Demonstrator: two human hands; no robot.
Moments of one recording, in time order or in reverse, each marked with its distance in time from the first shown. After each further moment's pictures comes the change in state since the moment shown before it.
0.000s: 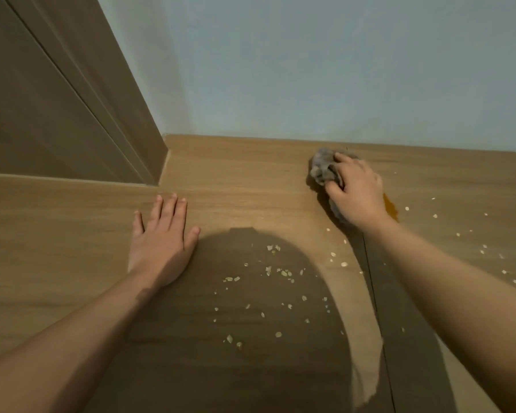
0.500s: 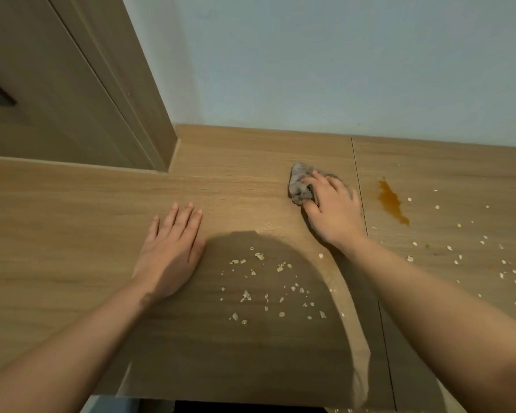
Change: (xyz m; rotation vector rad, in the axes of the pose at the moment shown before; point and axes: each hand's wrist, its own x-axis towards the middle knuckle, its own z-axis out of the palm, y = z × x) left_hand -0.042 -0.006 0.007 -0.091 0.007 0.182; right_hand -0.042 -0.028 0.033 -0.074 -0.078 -0.069
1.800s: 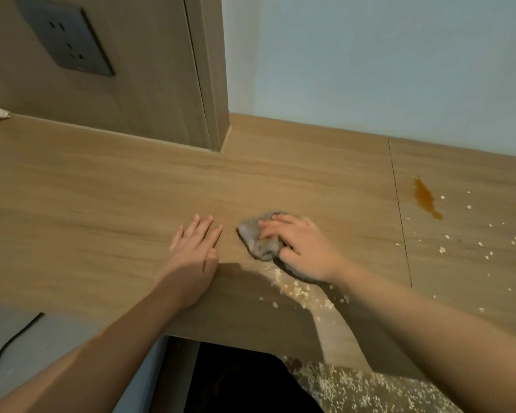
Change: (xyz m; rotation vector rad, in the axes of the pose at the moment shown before) left_hand -0.078 -0.025 0.019 -0.170 0.030 -0.053; right_hand -0.075 -0.094 0.026 0.175 -0.352 -0.535
